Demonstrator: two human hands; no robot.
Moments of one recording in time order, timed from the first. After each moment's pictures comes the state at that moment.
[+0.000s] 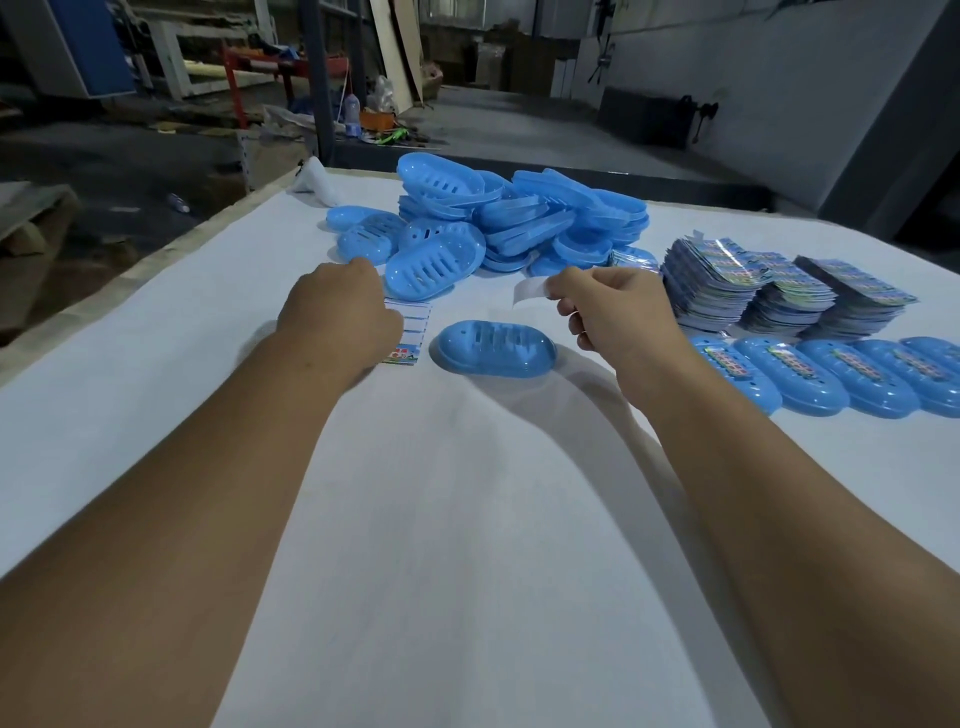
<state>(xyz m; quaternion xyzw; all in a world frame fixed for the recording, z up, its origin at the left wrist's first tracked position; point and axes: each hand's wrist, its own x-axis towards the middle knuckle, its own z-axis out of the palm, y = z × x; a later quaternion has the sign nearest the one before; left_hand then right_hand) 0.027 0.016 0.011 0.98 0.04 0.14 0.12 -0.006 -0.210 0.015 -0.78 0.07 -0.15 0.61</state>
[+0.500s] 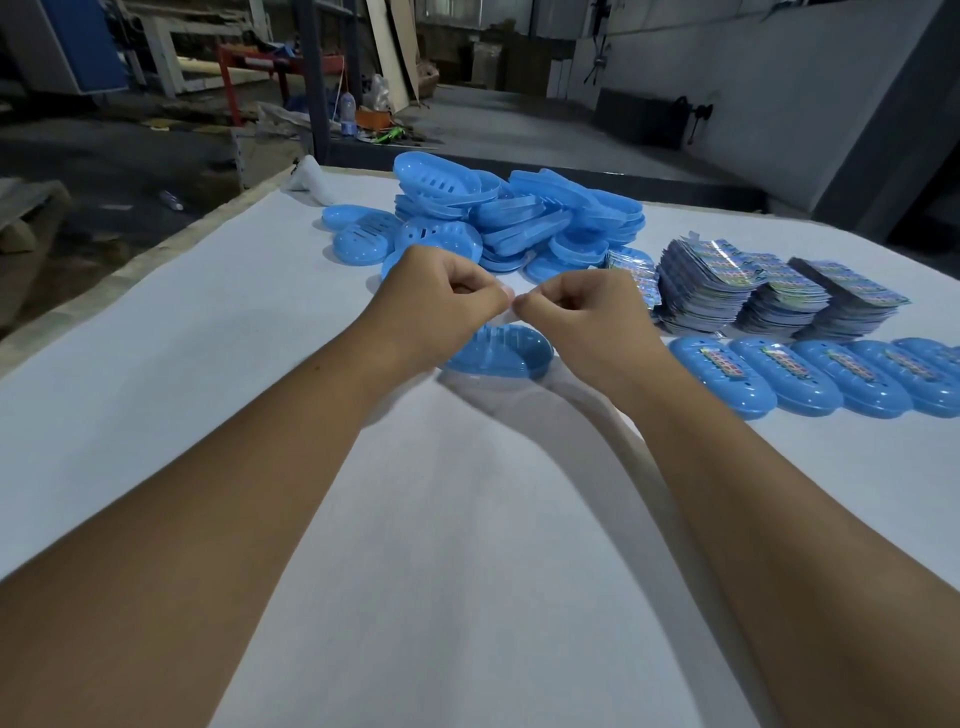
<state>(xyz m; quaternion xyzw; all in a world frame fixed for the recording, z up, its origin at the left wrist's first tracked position) 0.007 -0.029 0.016 0.83 -0.18 0.10 0.52 -0.018 -0.197 0.012 -0.85 -0.04 -0.18 0.50</state>
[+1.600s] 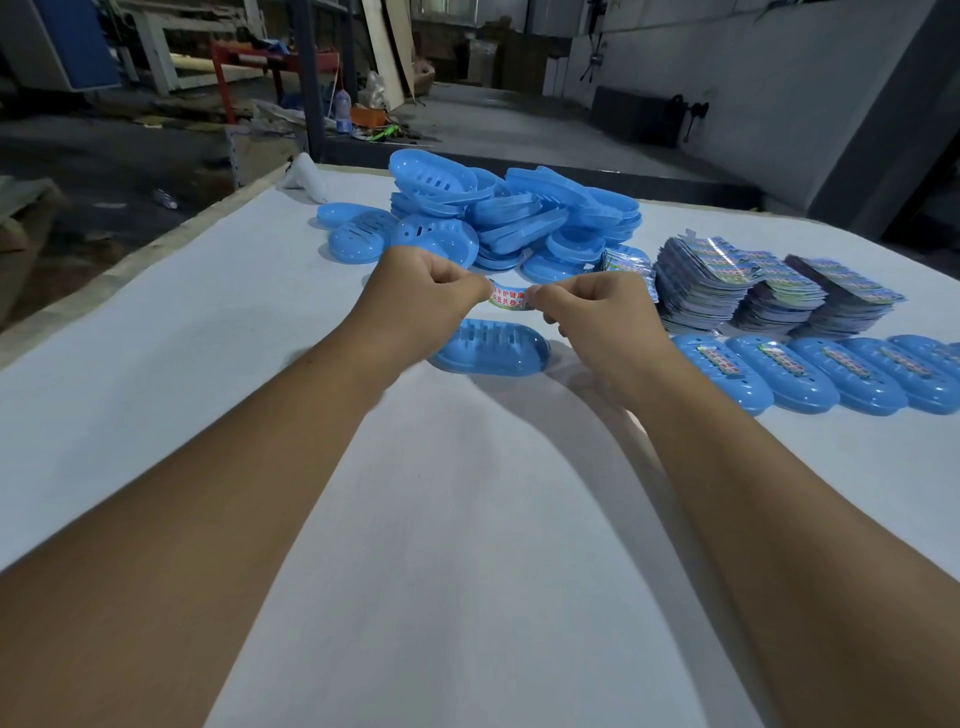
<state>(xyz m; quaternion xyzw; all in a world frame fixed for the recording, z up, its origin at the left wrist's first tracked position) 0.014 -0.027 0.013 0.83 -0.07 0.07 0.55 -0.006 -0.208 0.008 -0.83 0.04 -0.16 0.53</state>
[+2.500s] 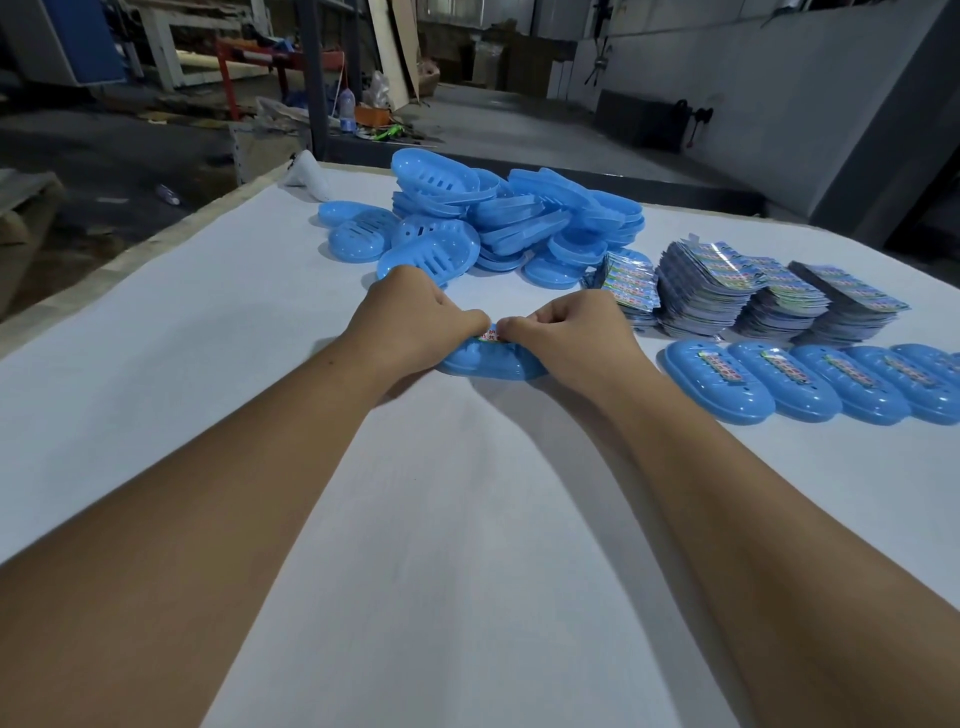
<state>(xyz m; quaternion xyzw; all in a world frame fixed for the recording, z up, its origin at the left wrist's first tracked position) 0.026 -0.028 -0.002 0.89 -0.05 0.07 0.45 0.004 -0.199 -0.006 -0.90 0.05 -0.13 0.42</state>
